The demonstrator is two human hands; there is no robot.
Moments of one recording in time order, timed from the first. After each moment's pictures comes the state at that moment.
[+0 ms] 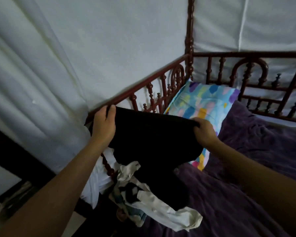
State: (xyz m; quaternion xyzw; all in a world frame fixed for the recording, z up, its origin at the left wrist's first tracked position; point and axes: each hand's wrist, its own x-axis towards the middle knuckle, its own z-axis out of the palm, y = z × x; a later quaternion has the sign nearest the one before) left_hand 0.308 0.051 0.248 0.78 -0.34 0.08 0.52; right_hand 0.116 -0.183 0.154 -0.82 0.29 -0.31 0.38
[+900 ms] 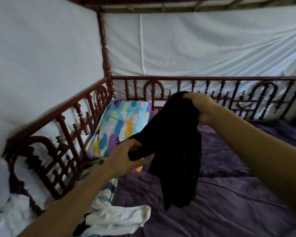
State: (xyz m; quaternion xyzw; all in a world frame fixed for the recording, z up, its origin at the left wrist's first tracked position) left_hand 0.167 0.037 0.211 0.59 -0.71 -0.22 0.32; right_hand -0.073 -0.117 0.331 -0.49 0.48 -0.43 0.59
